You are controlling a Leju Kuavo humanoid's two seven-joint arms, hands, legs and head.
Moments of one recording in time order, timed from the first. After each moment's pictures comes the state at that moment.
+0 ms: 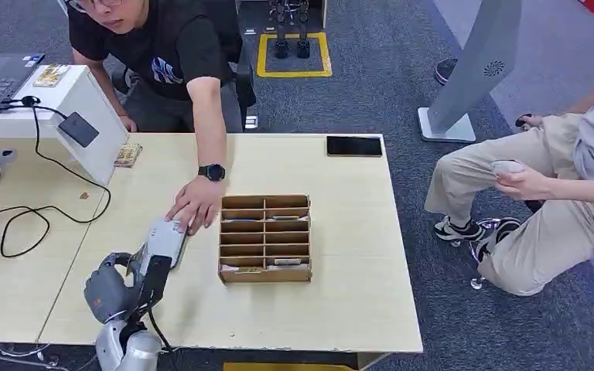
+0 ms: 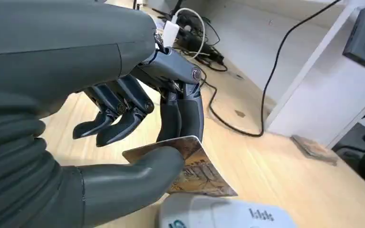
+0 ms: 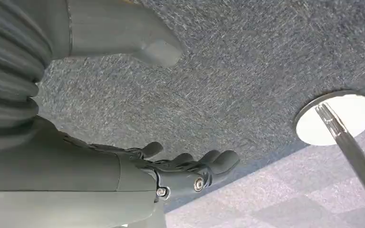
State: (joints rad) left arm -0.17 -0.31 0.39 -1.09 -1.07 0.70 -0.35; right arm -0.14 0.32 -1.56 -0.63 0.79 -0.67 -0.51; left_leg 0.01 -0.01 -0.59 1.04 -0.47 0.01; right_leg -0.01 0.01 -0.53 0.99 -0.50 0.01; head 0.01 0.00
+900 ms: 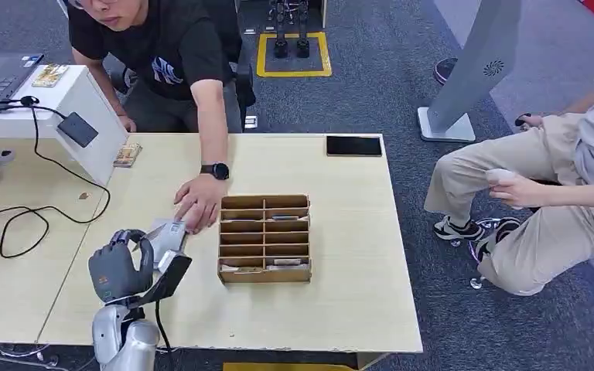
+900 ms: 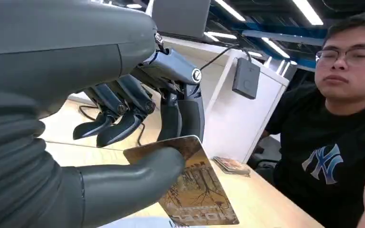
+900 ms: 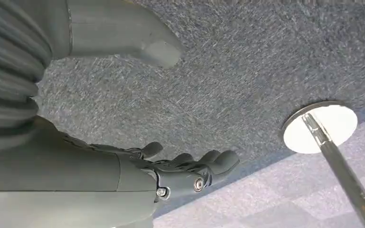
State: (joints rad) left arm -0.17 -0.31 0.33 -1.18 -1.25 0.70 -0.47; right arm -0.15 0.29 -1.56 -0.56 0.80 -0.67 -0.57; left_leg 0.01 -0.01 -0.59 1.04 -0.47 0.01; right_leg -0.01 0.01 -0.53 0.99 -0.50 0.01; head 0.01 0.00
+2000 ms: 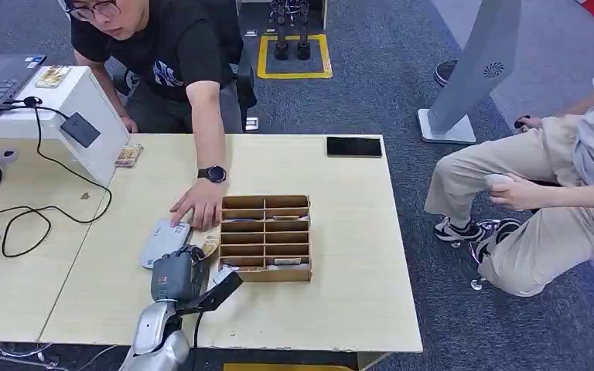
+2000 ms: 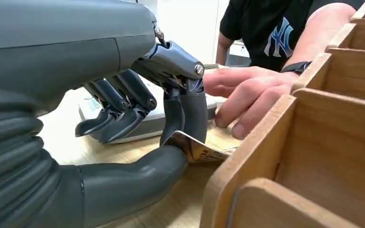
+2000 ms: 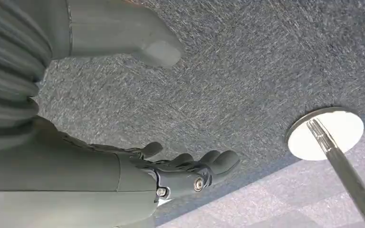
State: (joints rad) left arm -0.20 -0.14 -0.14 -0.86 -1.29 0.59 -0.08; right arm -0.15 0.26 -1.56 -0.50 0.77 -0.67 -0.57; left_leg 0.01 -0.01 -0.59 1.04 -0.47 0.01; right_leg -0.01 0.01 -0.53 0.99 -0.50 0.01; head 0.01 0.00
